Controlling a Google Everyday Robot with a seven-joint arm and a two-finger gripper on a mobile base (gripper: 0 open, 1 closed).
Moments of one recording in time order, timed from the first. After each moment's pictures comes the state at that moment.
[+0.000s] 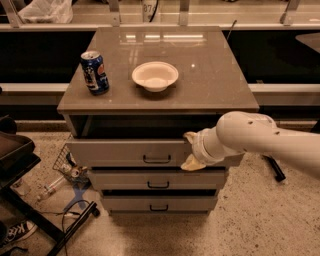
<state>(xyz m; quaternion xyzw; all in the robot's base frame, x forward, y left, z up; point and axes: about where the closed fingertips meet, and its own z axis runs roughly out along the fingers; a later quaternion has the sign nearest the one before) 0.553 -0.099 0.661 -0.67 0.69 0.01 0.28</state>
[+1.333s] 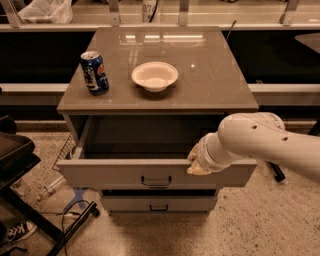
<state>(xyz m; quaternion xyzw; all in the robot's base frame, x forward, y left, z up) 0.515 -0.110 0.673 -0.66 0.71 0.00 0.24</state>
